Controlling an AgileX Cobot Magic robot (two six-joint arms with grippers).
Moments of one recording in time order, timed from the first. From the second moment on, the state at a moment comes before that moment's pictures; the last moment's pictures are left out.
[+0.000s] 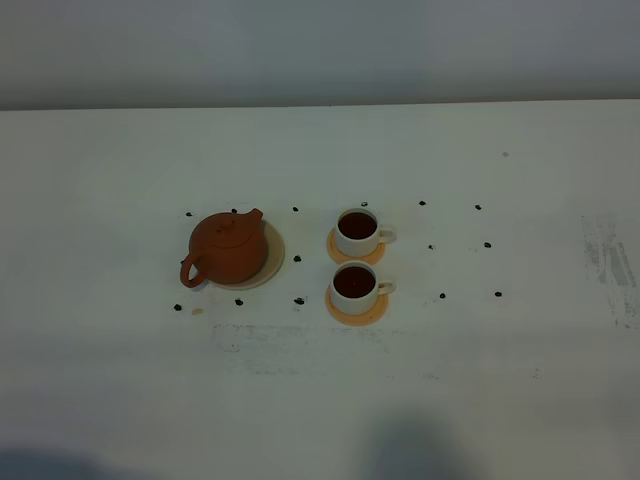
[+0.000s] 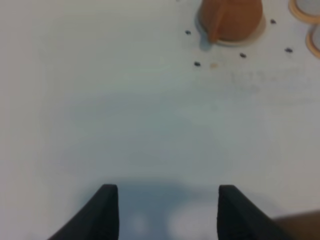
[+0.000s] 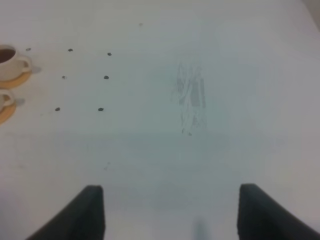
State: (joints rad) left arm 0.06 0.08 -0.51 -0.16 1.07 0.19; right arm 0.10 -0.01 -0.52 0.03 1.11 -0.02
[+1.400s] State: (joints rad) left arm 0.01 -0.01 -0.51 -0.09 1.06 0.13; right arm 0.10 -0.01 -0.52 0.03 1.11 -0.02
